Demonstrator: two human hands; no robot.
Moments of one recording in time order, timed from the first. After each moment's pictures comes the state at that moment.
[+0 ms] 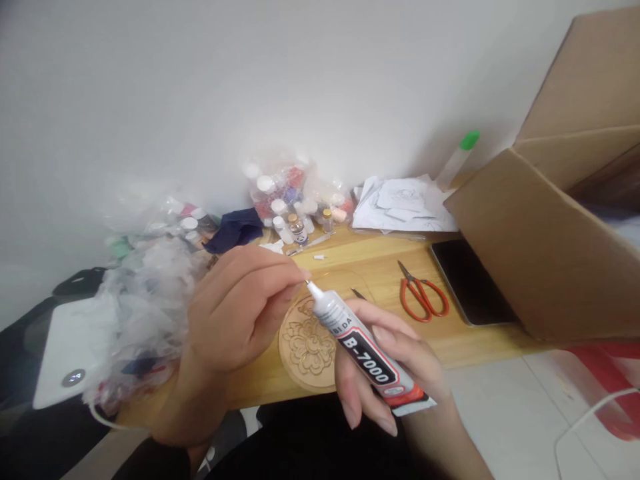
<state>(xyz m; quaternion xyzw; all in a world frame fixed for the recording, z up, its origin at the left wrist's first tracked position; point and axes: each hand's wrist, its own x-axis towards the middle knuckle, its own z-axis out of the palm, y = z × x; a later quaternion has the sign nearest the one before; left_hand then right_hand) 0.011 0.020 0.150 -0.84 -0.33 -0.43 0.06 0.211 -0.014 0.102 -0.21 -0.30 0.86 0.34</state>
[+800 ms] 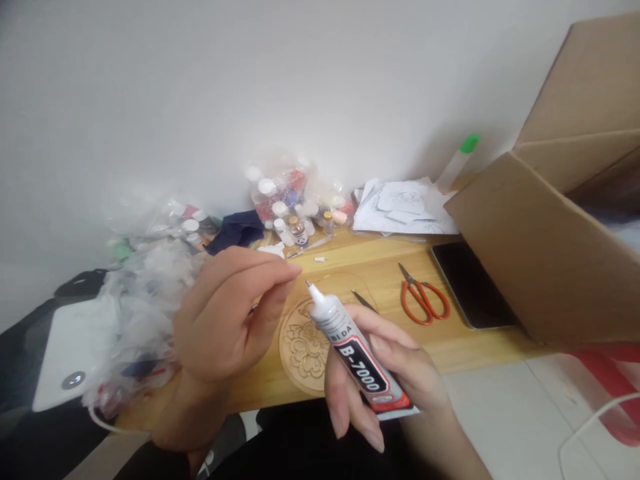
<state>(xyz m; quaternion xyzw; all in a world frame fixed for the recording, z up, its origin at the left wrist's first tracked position) 0.016 0.015 0.153 -0.80 -0.38 -0.46 0.08 0.207 -0.014 0.095 -0.08 -0.28 0.89 0.35</state>
